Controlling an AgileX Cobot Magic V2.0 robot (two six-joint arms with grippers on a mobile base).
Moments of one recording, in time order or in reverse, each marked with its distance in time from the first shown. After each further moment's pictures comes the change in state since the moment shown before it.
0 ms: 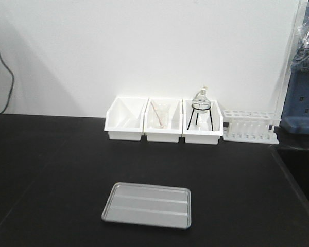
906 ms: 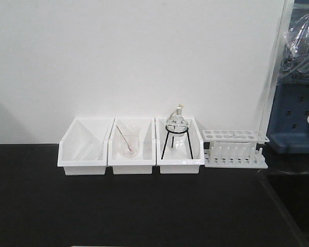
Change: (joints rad) left arm 0.000 0.000 0.000 0.000 0.000 0.000; right arm 0.000 0.000 0.000 0.000 0.000 0.000
